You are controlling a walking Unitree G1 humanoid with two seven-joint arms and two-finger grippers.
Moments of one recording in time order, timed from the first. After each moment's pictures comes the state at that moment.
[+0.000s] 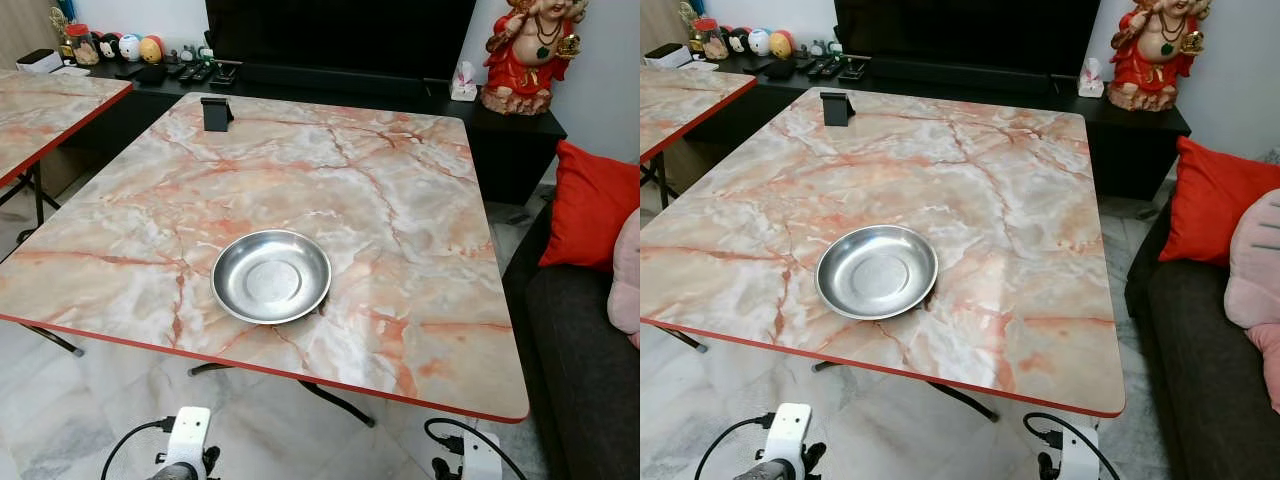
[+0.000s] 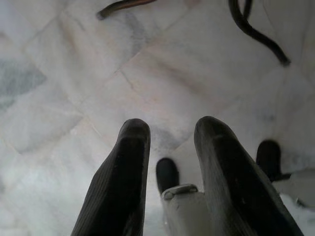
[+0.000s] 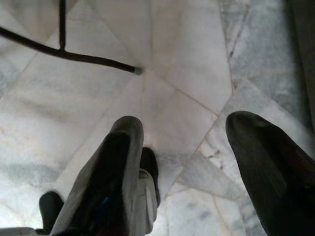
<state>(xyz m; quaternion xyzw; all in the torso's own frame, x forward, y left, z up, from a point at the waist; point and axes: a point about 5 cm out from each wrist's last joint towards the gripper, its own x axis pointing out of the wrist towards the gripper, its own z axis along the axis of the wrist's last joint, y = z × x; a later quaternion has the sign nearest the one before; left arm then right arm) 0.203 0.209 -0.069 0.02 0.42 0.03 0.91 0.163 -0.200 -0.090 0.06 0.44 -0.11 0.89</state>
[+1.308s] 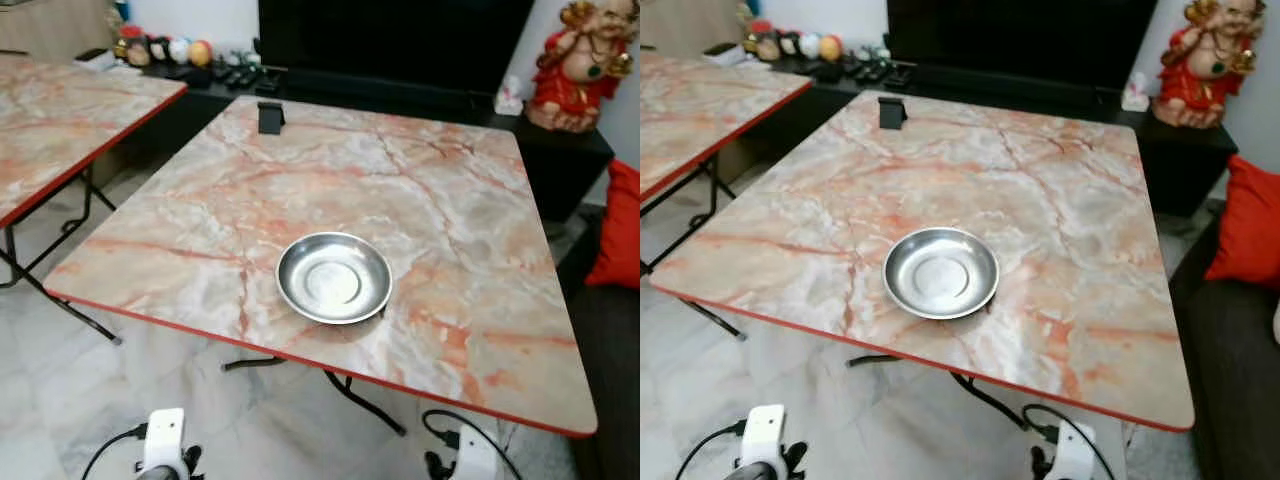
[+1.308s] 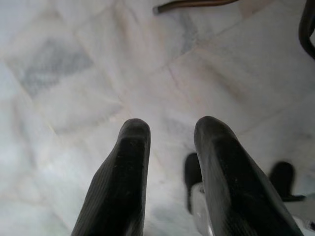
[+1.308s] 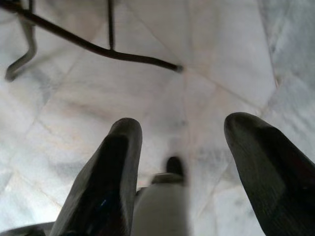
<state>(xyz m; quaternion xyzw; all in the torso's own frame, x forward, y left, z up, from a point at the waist) 0.198 0.229 -0.068 -0.01 0.42 0.07 0.91 0.172 -0.189 -0.087 0.08 0.43 -0.11 0.89</state>
